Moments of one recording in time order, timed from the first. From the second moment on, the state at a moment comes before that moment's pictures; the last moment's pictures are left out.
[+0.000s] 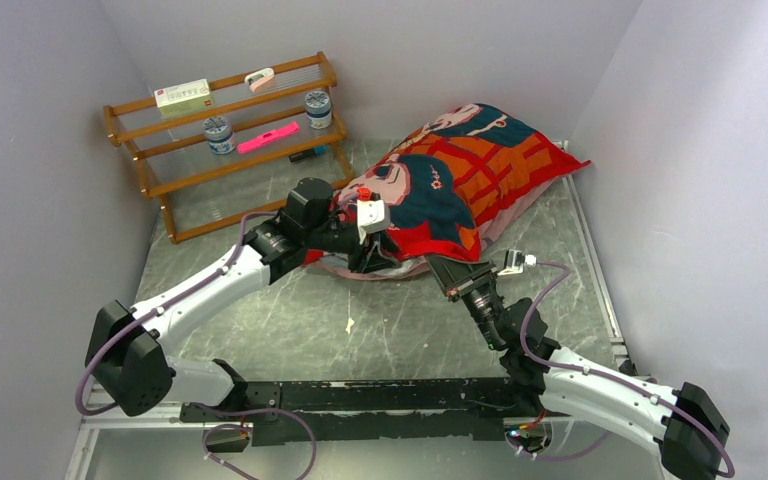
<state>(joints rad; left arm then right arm) -0.70 1.33 1.07 -0.11 0.81 0.24 0.91 0.62 0.16 0.74 0.41 1.24</state>
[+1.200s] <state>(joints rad) -0.87 1.31 1.05 0.03 0.44 0.15 0.91 0.68 0.16 0.89 0.40 1.28</state>
